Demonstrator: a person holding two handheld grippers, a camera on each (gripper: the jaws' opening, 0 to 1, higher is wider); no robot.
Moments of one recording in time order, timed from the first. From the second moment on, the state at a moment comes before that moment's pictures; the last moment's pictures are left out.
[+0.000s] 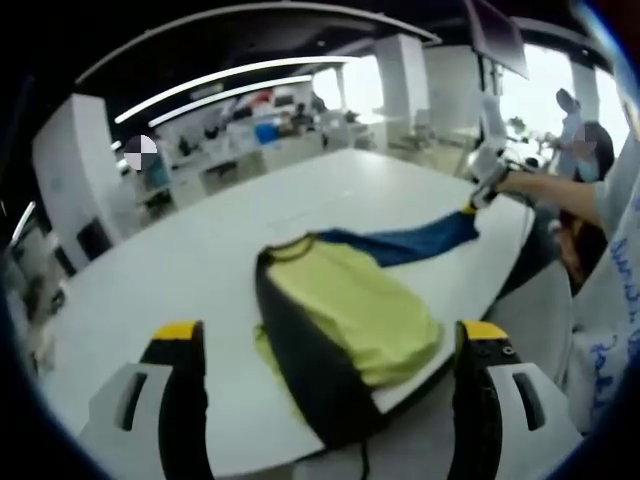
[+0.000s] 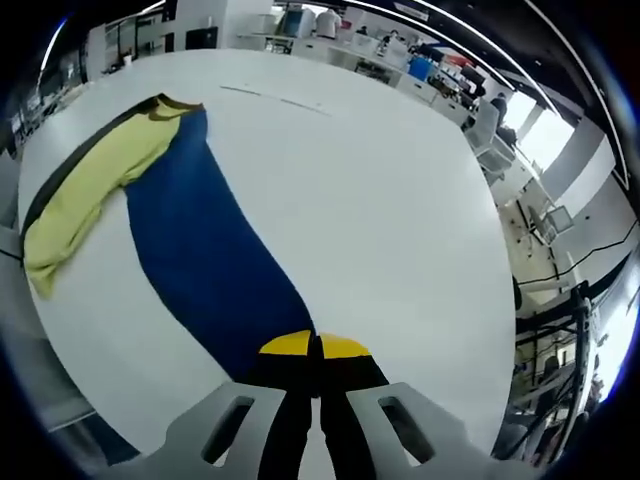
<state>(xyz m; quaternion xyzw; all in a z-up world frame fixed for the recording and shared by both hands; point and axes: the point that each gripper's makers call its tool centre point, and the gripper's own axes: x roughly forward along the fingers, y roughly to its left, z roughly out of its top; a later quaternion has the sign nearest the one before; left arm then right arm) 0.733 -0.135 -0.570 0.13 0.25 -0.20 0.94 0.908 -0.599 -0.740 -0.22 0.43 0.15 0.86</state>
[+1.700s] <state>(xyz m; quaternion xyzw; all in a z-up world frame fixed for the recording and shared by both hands) 0.735 -0.147 -0.570 0.14 0.26 -0.19 0.94 0.939 -0.637 -0.782 -0.21 0.46 0.14 0.86</state>
